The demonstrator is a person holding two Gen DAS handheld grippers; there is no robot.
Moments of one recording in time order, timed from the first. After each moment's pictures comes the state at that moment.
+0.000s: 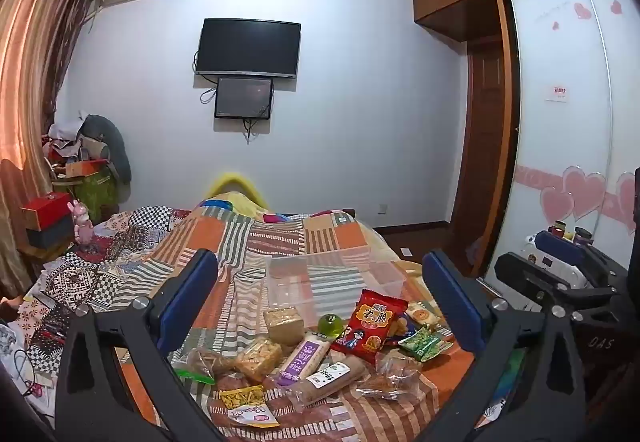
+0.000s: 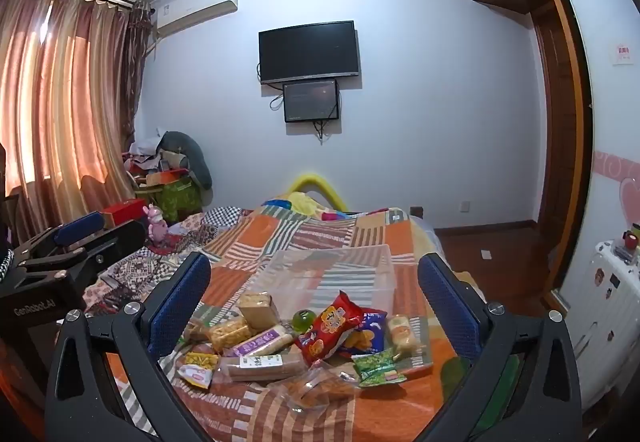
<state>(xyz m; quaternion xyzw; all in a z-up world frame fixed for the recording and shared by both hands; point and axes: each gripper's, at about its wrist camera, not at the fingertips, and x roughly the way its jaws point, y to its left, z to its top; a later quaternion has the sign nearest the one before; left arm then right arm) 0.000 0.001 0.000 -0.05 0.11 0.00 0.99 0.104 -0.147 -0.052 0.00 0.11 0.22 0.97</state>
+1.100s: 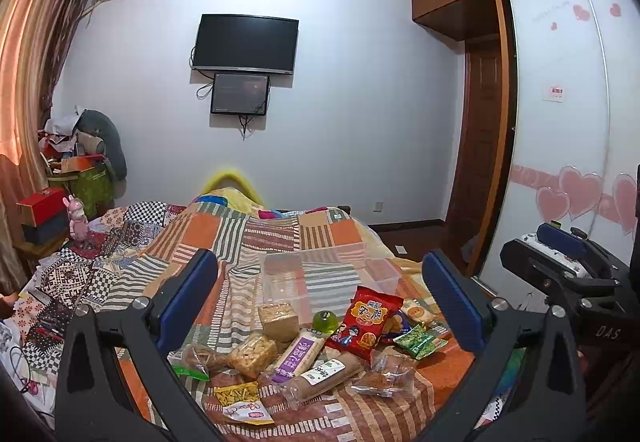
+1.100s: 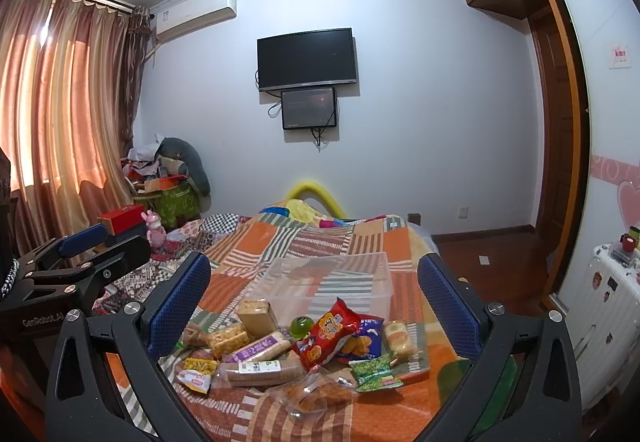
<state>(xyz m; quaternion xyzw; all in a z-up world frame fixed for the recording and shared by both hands) 0.001 0.000 -0.001 -0.05 0.12 0.00 0.99 0.103 -0.151 -0.051 0.00 0.10 0.21 0.97</state>
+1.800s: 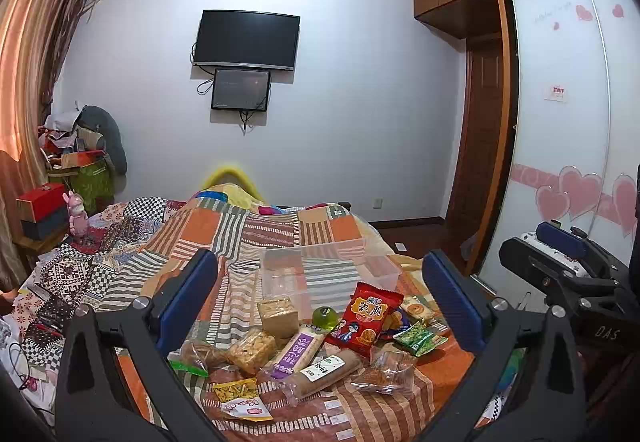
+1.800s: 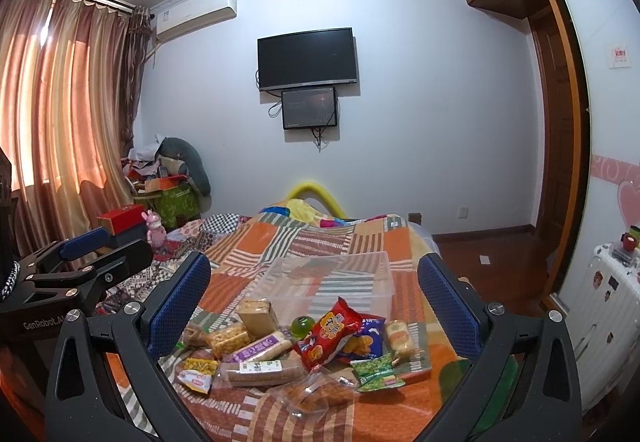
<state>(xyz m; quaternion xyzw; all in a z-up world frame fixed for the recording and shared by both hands) 0.003 0.003 -0.004 -0.05 0.12 0.00 0.99 0.102 -0.149 -0.049 0.00 0.10 0.21 0.97</state>
